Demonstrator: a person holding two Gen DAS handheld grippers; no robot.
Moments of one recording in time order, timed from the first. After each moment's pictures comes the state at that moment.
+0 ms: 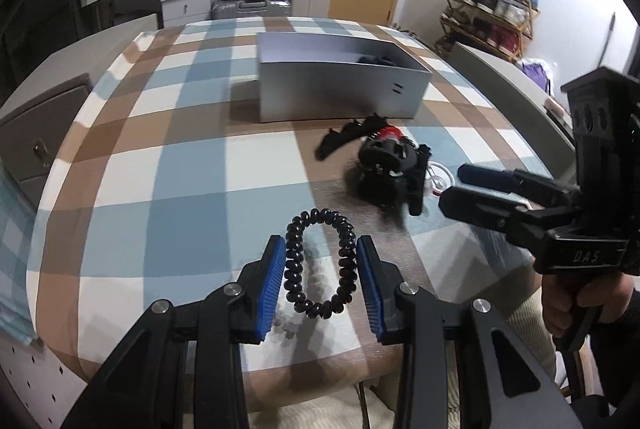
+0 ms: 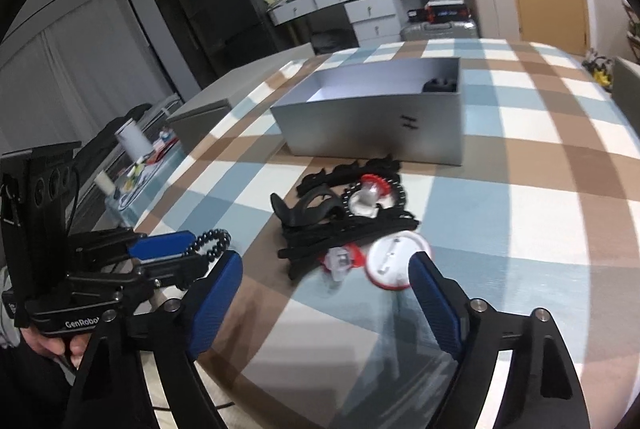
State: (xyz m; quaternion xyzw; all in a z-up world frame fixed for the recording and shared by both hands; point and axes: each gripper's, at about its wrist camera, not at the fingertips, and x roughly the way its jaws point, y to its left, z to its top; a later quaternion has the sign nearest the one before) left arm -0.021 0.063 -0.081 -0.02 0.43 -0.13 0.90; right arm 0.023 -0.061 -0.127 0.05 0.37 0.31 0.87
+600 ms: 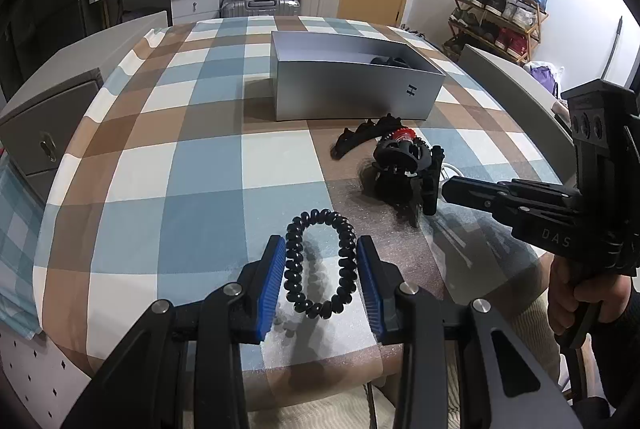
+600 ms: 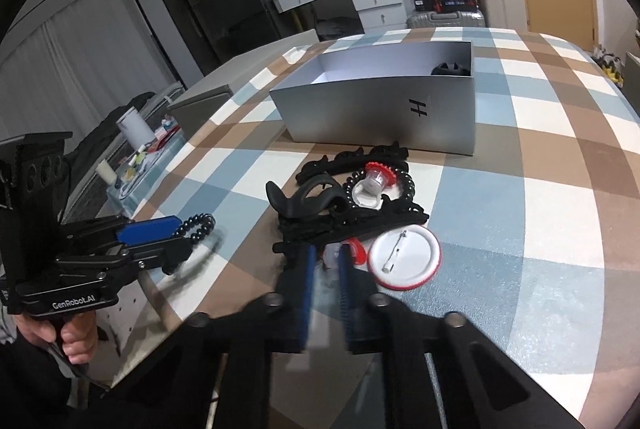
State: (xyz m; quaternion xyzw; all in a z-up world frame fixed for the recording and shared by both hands) left arm -0.021 0.071 -0.081 -0.02 0.43 -0.12 0.90; right arm 0.028 -0.060 -0.134 0.03 0.38 0.31 0.87
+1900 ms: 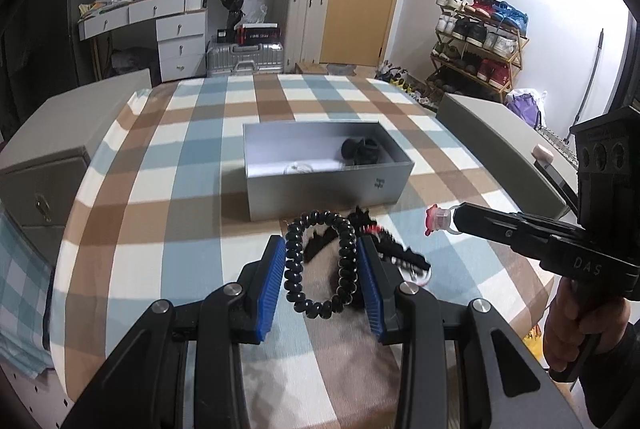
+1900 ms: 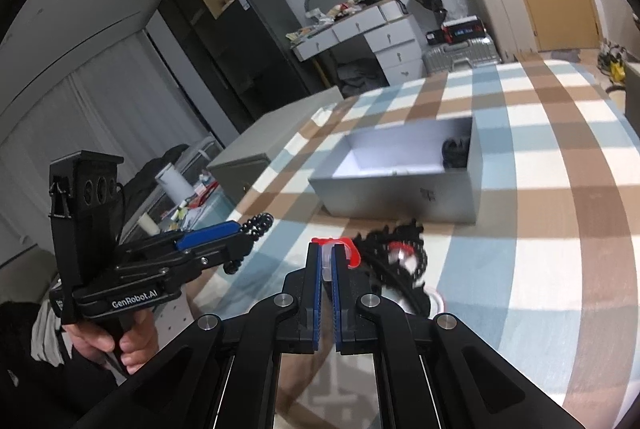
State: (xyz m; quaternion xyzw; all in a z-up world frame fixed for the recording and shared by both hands) left arm 0.012 0.054 -0.025 -0.02 0.36 -0.14 0.92; right arm 0.028 -0.088 -0.069 0.12 0.31 0.35 0.87
